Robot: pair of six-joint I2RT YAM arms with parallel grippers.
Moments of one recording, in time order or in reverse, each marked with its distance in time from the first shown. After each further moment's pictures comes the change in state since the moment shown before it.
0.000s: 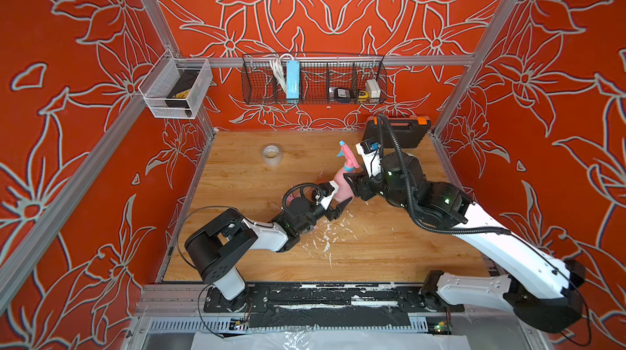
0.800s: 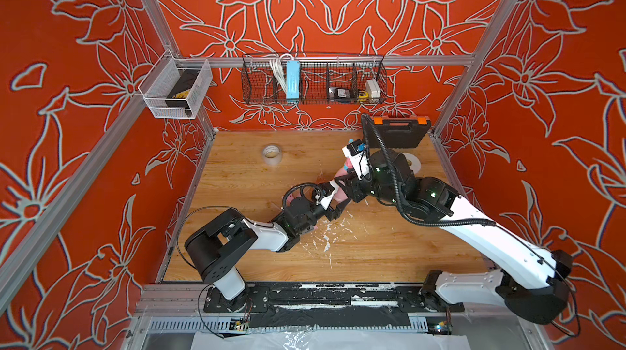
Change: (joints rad) left arm 0.000 0.000 0.001 -0.003 -0.003 0.000; right arm 0.001 0.078 0.034 0.002 -0.133 -0.005
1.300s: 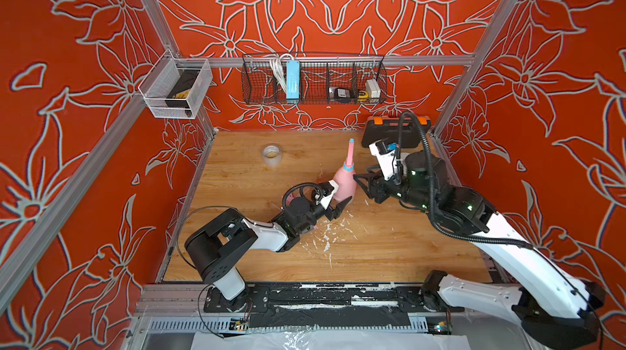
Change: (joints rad) left arm 0.002 0.000 0.000 0.003 -0.005 -0.004; right arm -0.125 -0.201 -0.080 0.009 -0.105 -0.005
